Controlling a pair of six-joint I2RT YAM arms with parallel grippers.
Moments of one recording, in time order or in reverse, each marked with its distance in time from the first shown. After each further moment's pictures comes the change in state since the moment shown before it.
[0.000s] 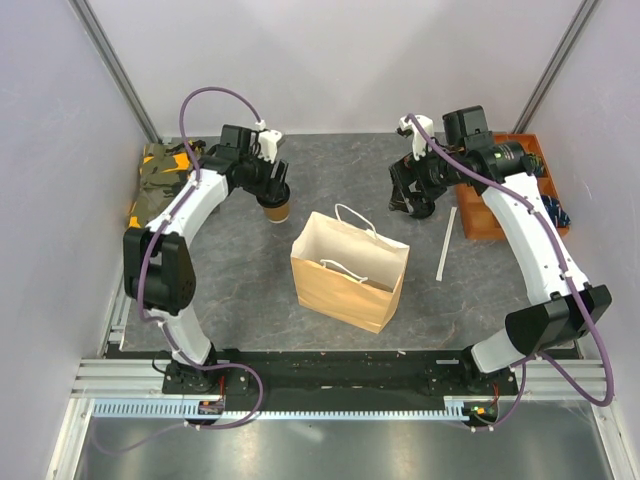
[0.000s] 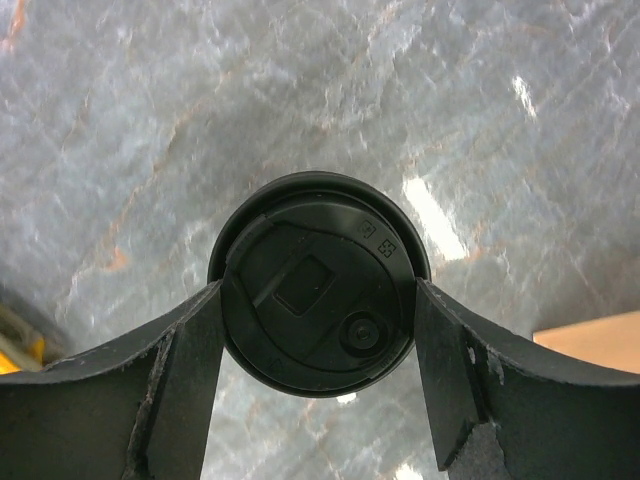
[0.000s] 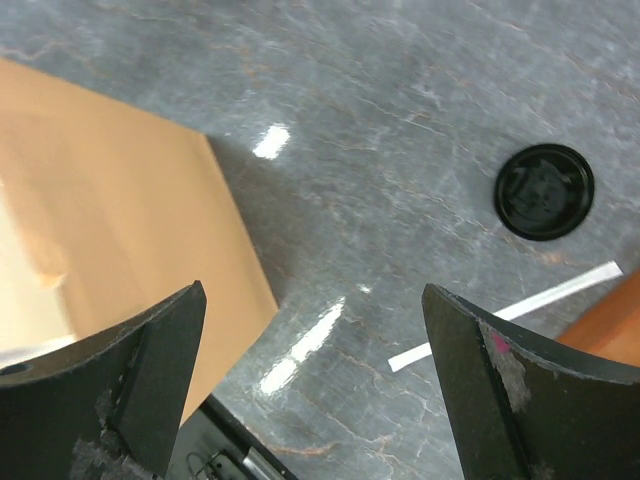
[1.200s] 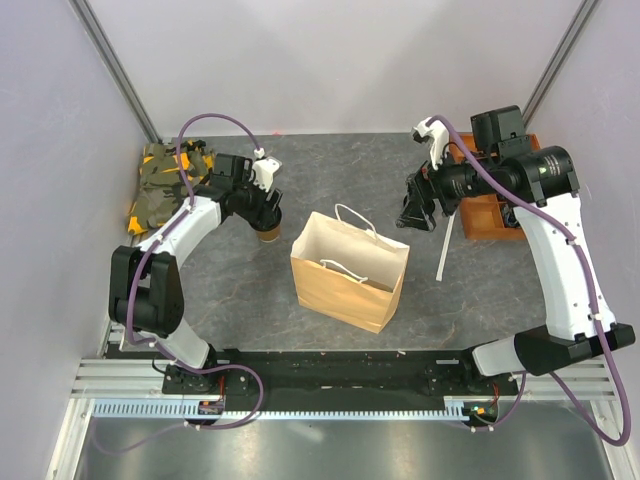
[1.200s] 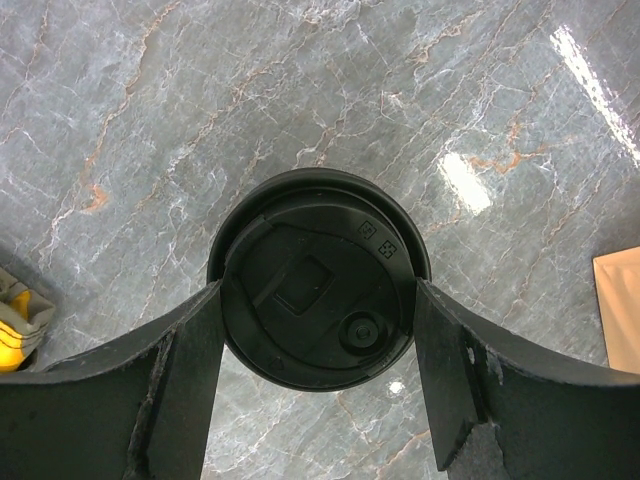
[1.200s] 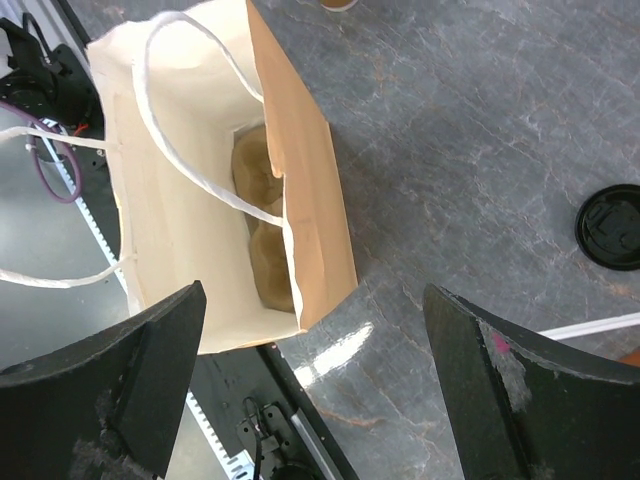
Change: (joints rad) left arm 0.018 -0.180 -0.336 0.134 -0.010 0.138; right arm 0.004 -0.110 0.171 -0.269 -0.235 -0.087
